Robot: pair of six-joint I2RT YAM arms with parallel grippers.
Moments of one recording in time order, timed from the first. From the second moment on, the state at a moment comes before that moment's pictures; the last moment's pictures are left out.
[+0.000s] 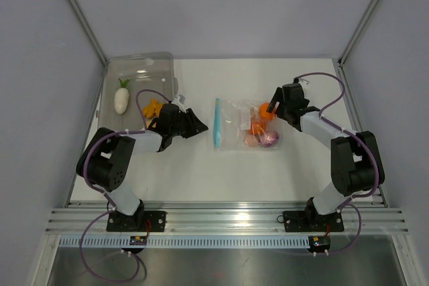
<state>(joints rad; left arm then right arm) -0.39 1.64 0.69 0.37 0.30 -0.77 0.25 1.58 0.96 -0.11 0.25 0.55</state>
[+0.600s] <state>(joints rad) -0.43 1.72 0.73 0.42 0.39 -0.79 0.21 1.69 0.96 0.10 0.01 0.66</state>
